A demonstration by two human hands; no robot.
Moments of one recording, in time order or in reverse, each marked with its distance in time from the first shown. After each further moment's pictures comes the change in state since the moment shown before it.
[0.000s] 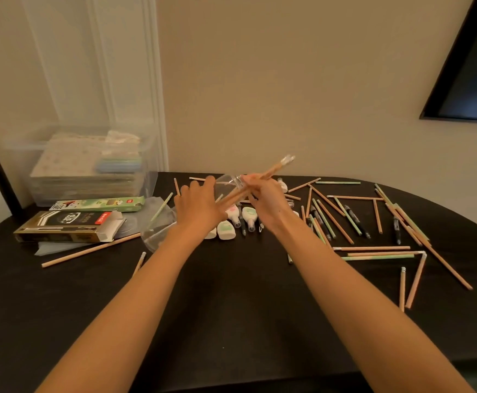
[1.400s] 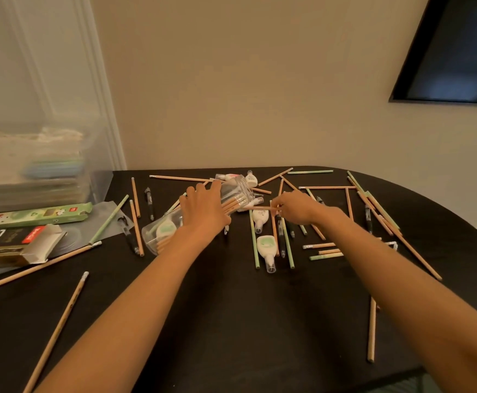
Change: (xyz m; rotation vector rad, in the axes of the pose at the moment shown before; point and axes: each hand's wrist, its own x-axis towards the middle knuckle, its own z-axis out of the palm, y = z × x) left_hand 0.029 0.073 0.051 0.071 -0.116 0.087; right_hand 0.050 -0.017 -0.161 -1.702 -0.226 -0.015
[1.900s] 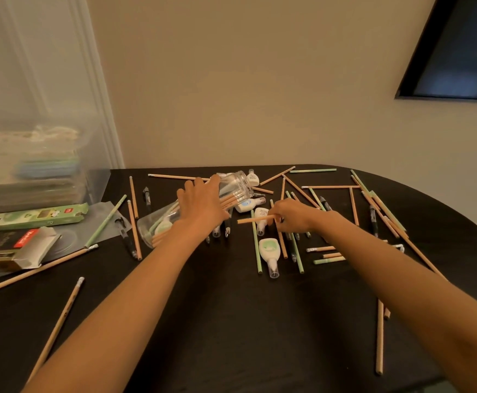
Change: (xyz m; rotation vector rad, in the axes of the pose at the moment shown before) left_hand 0.018 -0.005 -0.003 0.006 -0.015 0.025; right_hand 0.020 0.012 0.018 -0.092 -0.113 -0.209
